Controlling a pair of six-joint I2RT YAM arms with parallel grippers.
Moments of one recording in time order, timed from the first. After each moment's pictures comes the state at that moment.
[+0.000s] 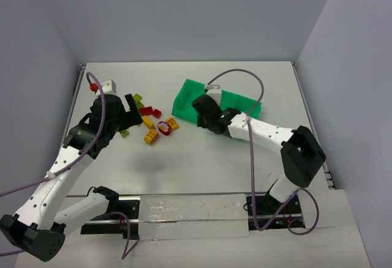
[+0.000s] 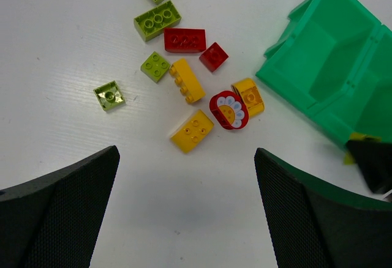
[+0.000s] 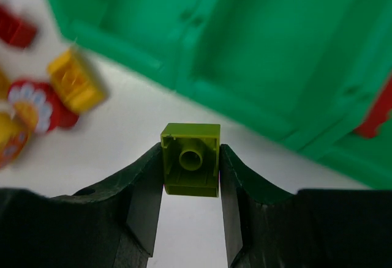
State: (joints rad) left arm -0.45 0.94 1.03 -0.73 -0.36 -0.56; right arm 0.79 1.60 1.13 -0.38 0.47 0.64
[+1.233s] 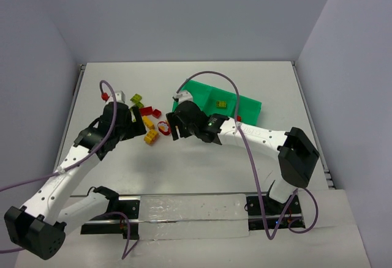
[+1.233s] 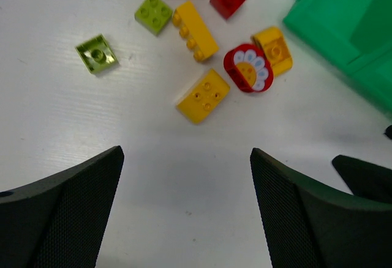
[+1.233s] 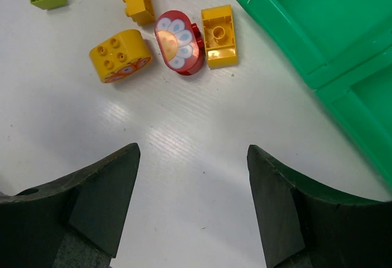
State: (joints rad) left arm -0.46 0.96 0.89 -0.70 -0.28 -0.56; right arm 0.96 1.63 1.22 -0.31 0.26 0.44
